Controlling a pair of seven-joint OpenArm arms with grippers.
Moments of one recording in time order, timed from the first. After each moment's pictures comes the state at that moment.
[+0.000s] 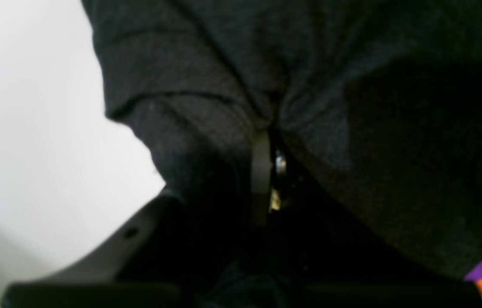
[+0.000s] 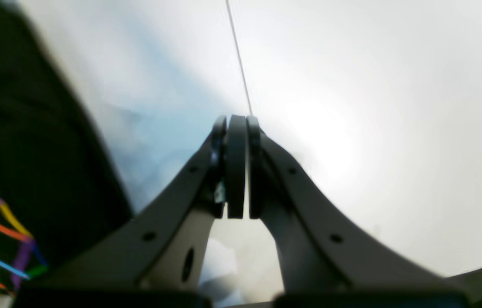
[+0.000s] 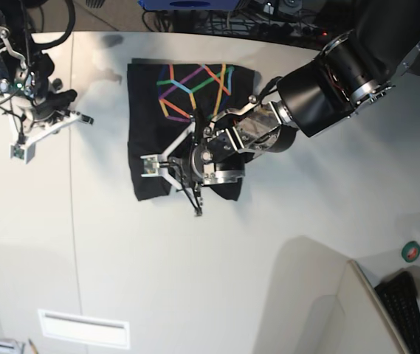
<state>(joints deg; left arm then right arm) -25.1 -8.9 63.3 59.7 7.7 -24.5 30.5 -19.0 27.4 -15.9 103.1 35.9 -35.1 -38.6</state>
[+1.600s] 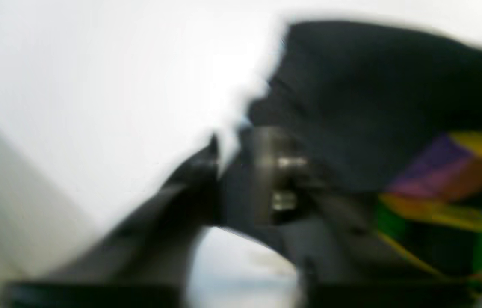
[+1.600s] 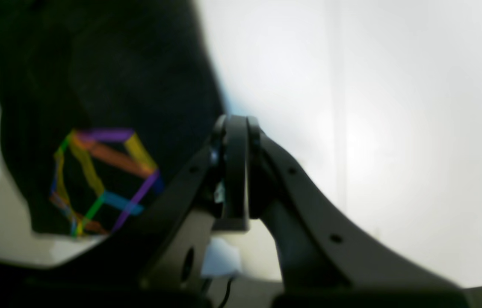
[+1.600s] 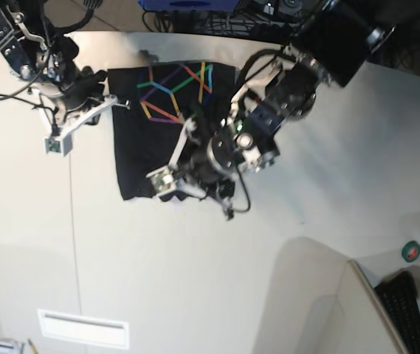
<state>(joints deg) -6.9 -11.9 39.1 94.1 7.1 -25.2 46.3 -19.1 26.8 -25.8 108.9 36.0 -35.1 -39.0</state>
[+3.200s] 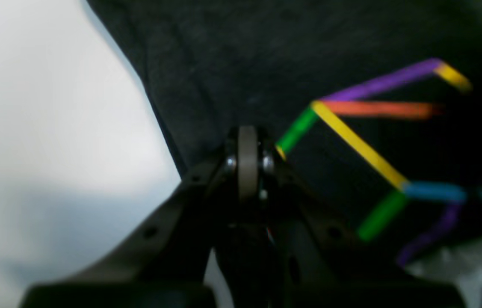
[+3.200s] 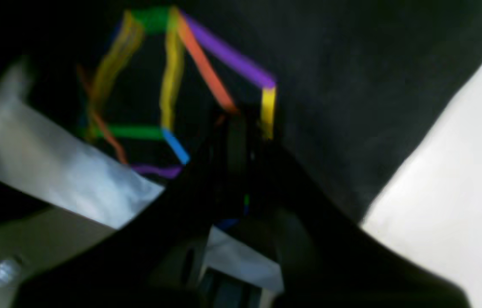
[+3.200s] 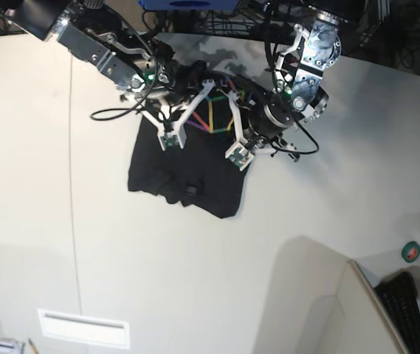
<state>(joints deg) 9.0 -8.9 13.3 85.8 7.6 -24.9 32.0 -1.0 14.1 -53.3 88.0 35.7 -34.7 -38.3</state>
